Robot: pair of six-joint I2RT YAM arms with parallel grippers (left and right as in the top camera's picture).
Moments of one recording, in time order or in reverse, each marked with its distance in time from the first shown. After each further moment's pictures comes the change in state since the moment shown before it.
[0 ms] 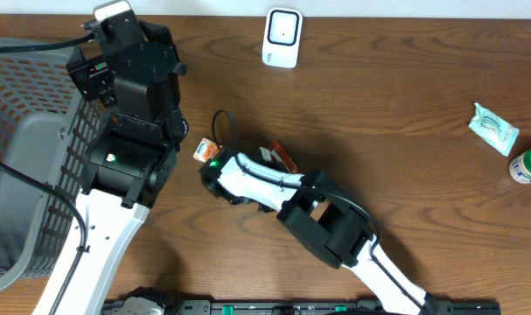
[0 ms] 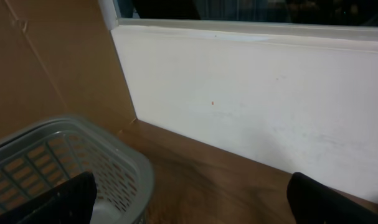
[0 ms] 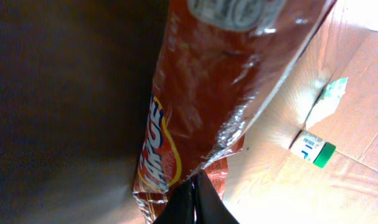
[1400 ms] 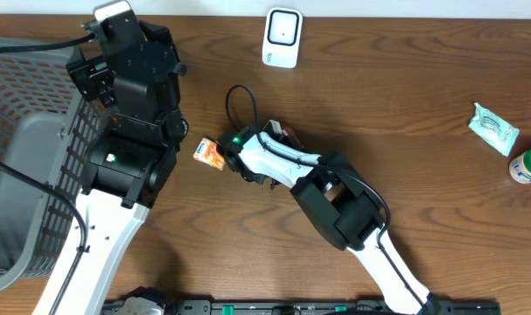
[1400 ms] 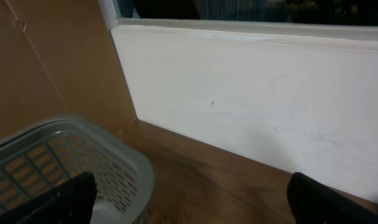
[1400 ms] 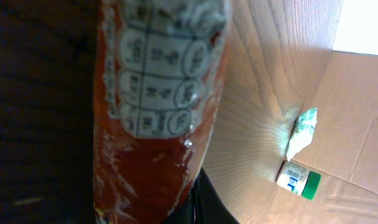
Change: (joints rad) left arm 0.000 0.000 0.000 -0.002 0.000 0.000; right arm -0.142 0.014 -0.009 0.226 0.192 -0.134
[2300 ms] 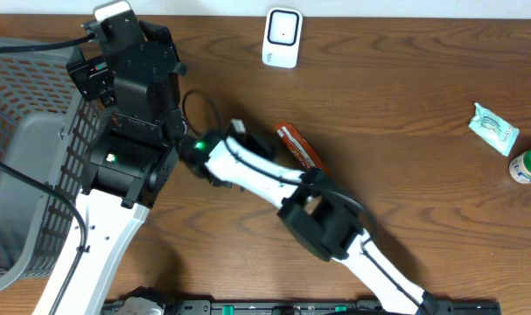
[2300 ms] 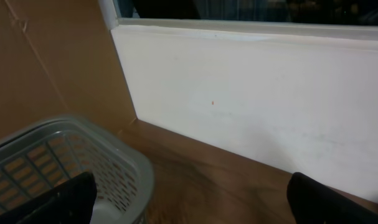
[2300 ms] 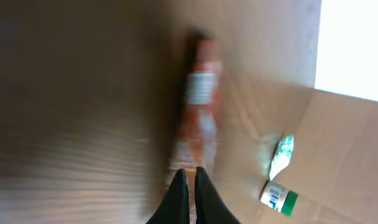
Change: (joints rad) left arm 0.000 0.000 0.000 0.000 0.000 0.000; right arm 0.108 0.040 0.336 -0.230 -0.001 -0.025
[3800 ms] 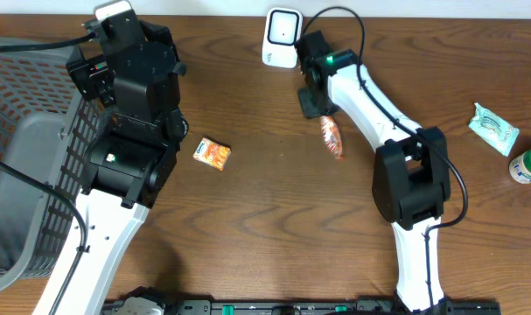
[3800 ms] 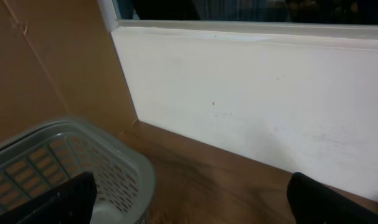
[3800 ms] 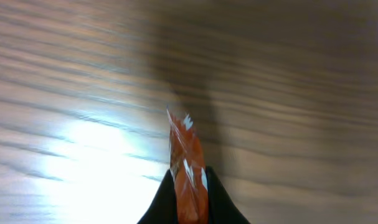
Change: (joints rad) left arm 0.000 0.000 0.000 0.005 0.000 0.014; right arm -0.536 -0.192 -0.125 0.374 -0.608 -0.207
